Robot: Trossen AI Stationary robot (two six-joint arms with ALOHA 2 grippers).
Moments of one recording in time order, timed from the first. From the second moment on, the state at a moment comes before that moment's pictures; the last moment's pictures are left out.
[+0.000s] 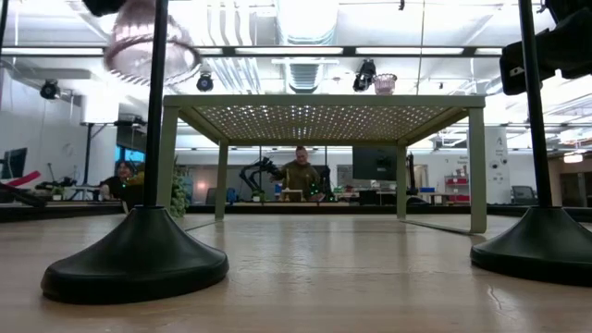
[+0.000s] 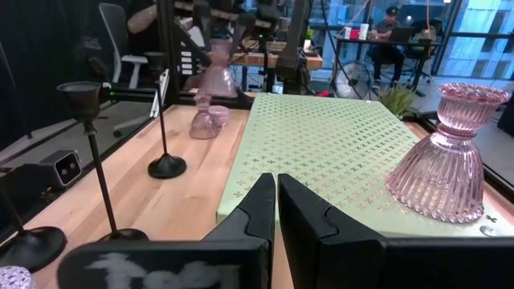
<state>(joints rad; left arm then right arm) -0.59 1.28 1.18 -0.76 -0.40 -0.78 0.25 0.02 0.20 -0.28 0.11 0.01</state>
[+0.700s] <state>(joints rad) -0.15 1.24 1.27 -0.76 -0.34 -0.48 0.25 0.02 0.20 -0.28 0.11 0.02</state>
